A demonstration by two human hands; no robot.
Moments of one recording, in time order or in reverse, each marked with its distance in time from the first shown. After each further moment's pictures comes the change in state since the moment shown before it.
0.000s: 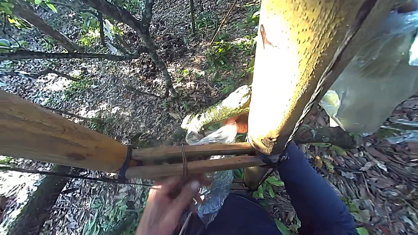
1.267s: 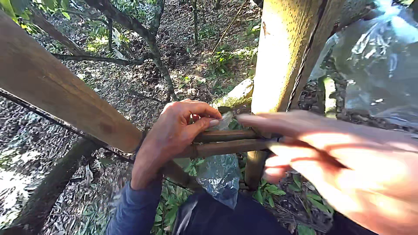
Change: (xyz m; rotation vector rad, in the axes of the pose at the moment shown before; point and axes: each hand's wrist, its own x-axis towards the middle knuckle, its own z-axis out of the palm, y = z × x) left_hand 0.102 0.078 -0.023 0.643 -0.242 0.504; right_hand -0.119 -0.197 0.070 -0.661 -0.276 -0.626
